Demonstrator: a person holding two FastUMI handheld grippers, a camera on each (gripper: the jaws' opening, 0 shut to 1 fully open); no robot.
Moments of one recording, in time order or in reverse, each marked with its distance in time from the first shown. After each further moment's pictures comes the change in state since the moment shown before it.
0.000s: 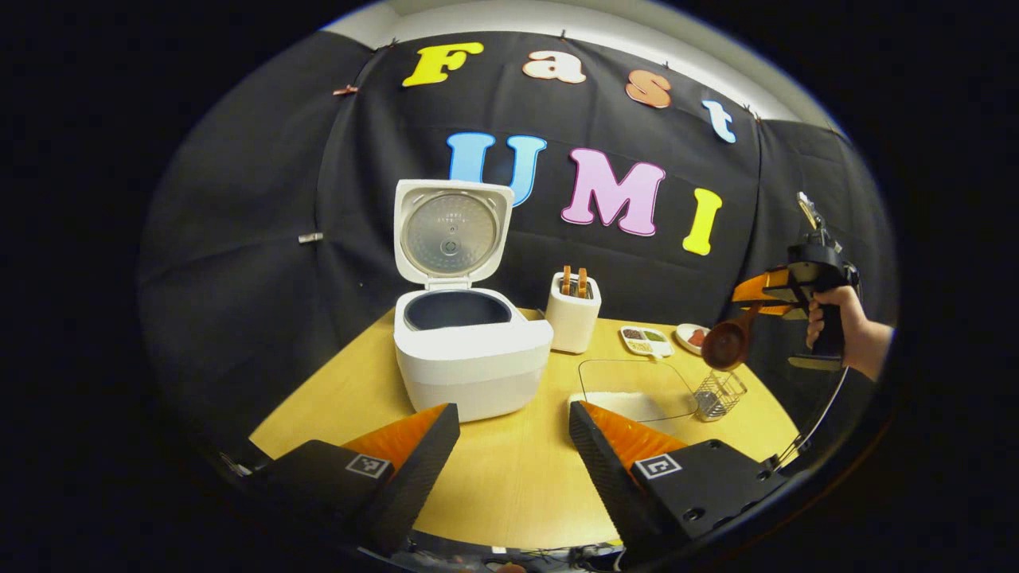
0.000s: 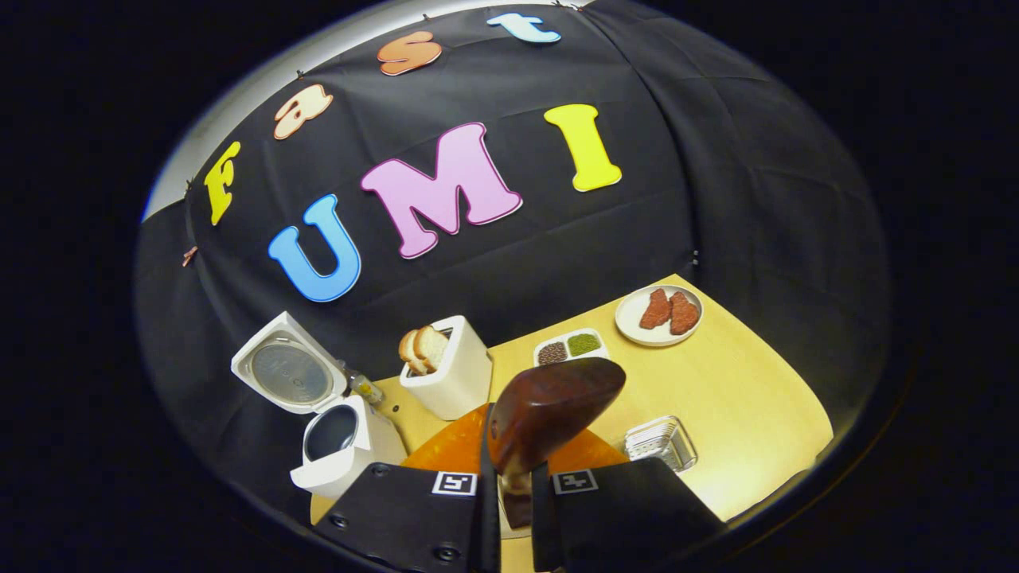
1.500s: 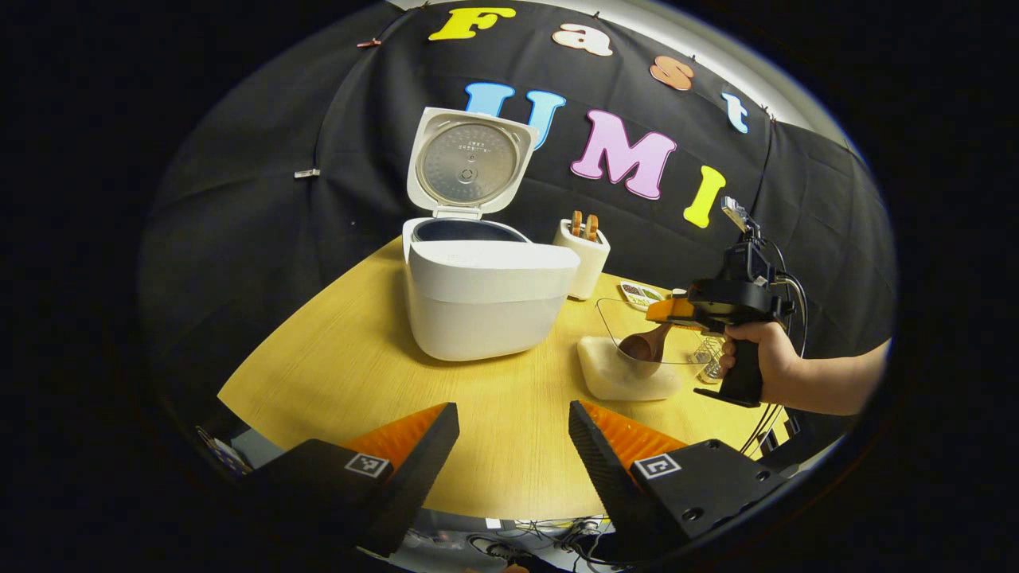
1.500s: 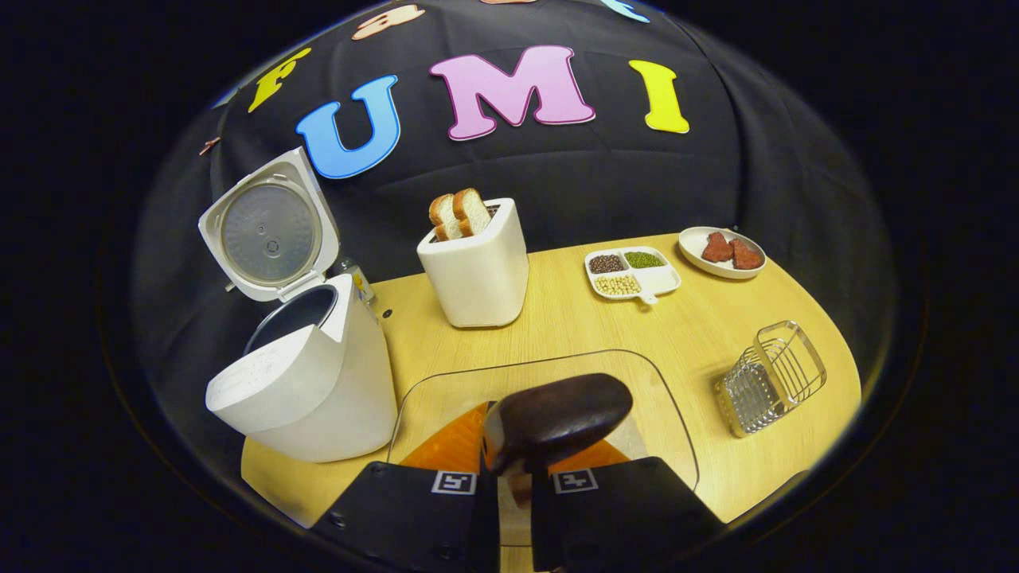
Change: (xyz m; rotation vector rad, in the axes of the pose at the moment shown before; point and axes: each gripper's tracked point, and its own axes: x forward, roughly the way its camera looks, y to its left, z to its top) left arm 0.008 0.042 -0.075 -0.019 0.141 -0.029; right arm 0.071 0.056 -0.202 -0.180 0.191 -0.019
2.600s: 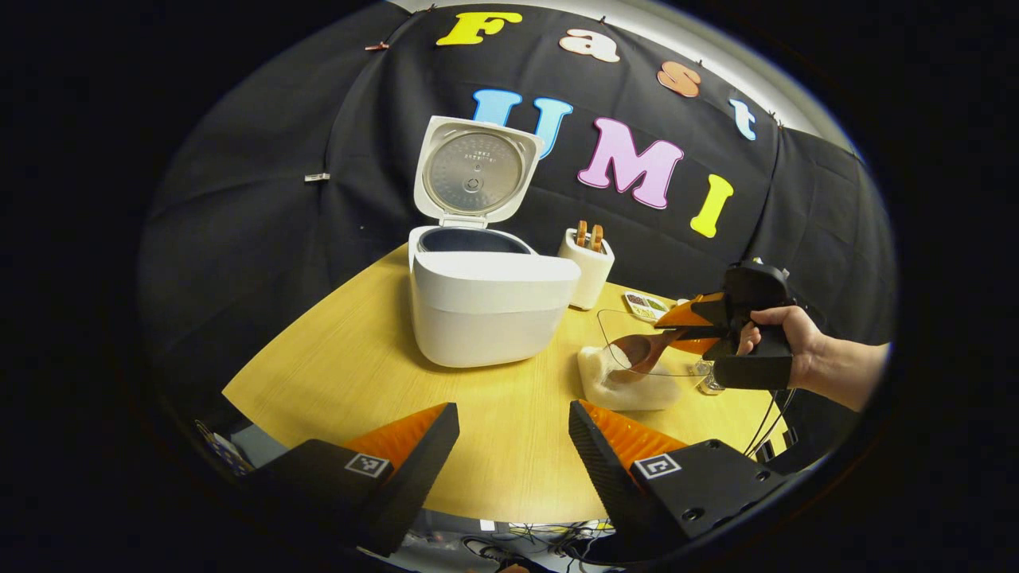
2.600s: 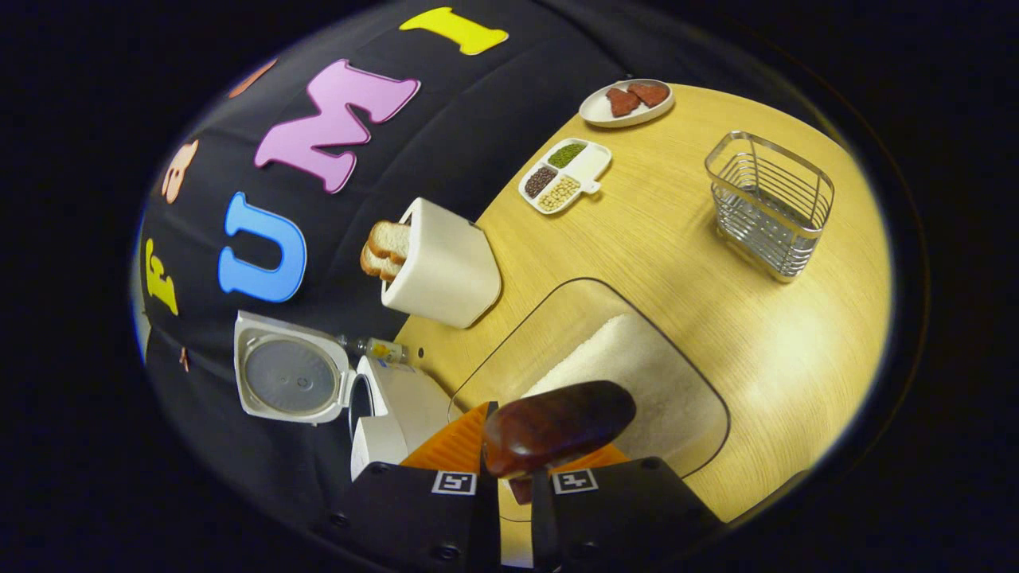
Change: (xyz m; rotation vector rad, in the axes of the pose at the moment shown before) left arm -0.005 -0.010 0.010 -0.025 -0.023 0.029; right arm -0.009 -0.028 0.005 0.760 0.195 0.055
